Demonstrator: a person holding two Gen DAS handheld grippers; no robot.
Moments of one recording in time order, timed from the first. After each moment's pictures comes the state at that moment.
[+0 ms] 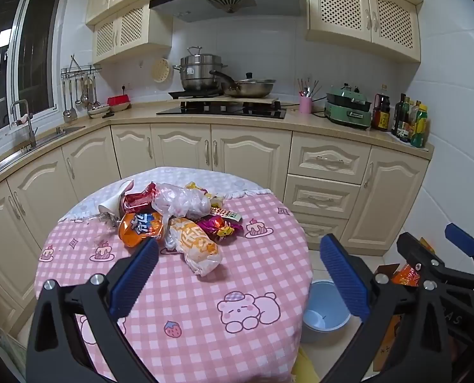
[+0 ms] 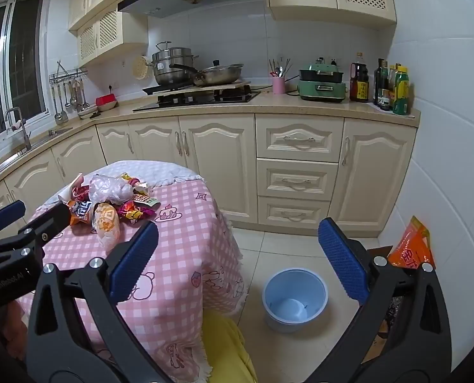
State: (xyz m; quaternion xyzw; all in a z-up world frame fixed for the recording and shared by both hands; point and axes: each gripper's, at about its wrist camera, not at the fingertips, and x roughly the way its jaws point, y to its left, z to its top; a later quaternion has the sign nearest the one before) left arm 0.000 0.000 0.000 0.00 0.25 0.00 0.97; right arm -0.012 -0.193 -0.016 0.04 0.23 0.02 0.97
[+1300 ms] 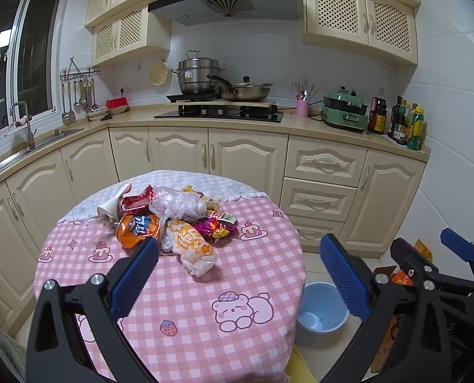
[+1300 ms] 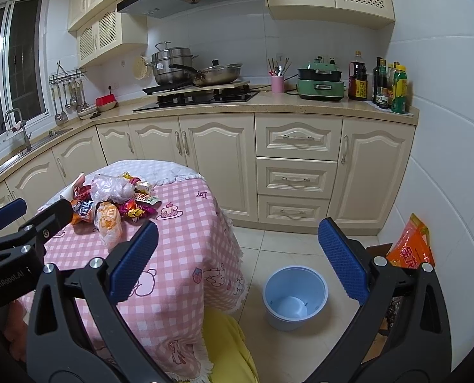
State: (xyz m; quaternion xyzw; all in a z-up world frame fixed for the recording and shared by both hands) left arm -0.009 -0.007 0.005 0.00 0.24 0.00 0.97; right arm -0.018 -0.195 -0.015 0.05 0.23 0.02 0.97
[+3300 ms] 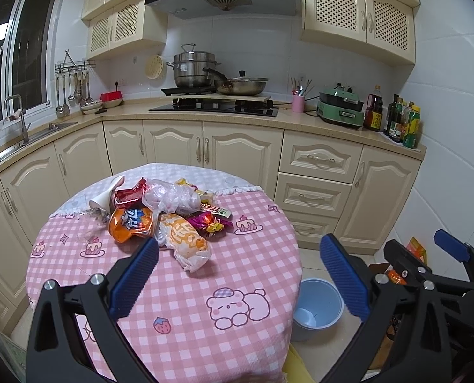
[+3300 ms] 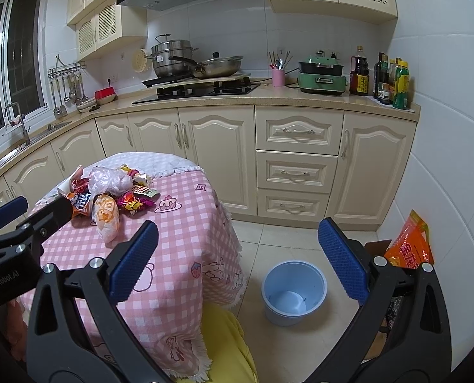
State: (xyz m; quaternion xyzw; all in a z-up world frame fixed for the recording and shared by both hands) left arm -0.001 -0.003 -0.003 -0.01 0.26 -0.02 0.97; right arm -0.014 -0.193 -0.020 0.04 0.24 0.02 0.97
